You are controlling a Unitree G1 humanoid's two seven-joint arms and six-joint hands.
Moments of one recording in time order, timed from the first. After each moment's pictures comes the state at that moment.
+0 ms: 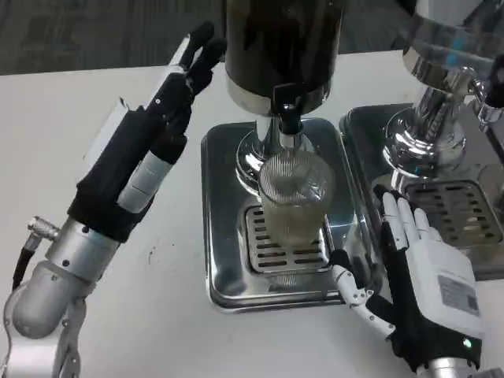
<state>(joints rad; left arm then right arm) -0.28 0.33 -0.06 0.48 -0.31 -0.80 -0.48 0.24 -0.17 0.34 -0.07 -0.86 0.12 -0.41</state>
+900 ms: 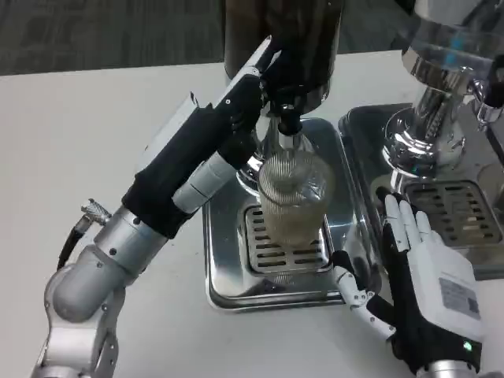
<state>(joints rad) -0.32 0.22 -0.06 0.43 -0.22 -0.74 -0.60 0.25 -0.16 0.34 -0.07 -0.86 0.12 -0.42</state>
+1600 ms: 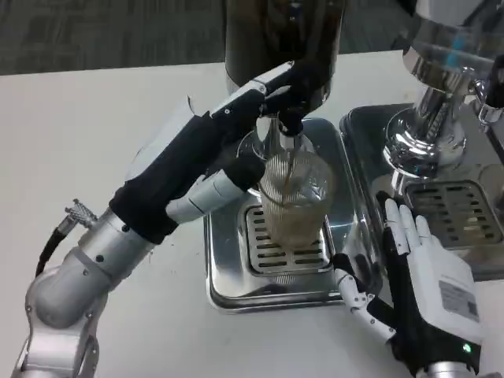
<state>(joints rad) -0.30 0.28 -0.05 0.40 -0.14 -0.82 -0.58 0.25 -0.16 0.34 -0.05 -0.84 0.12 -0.42</state>
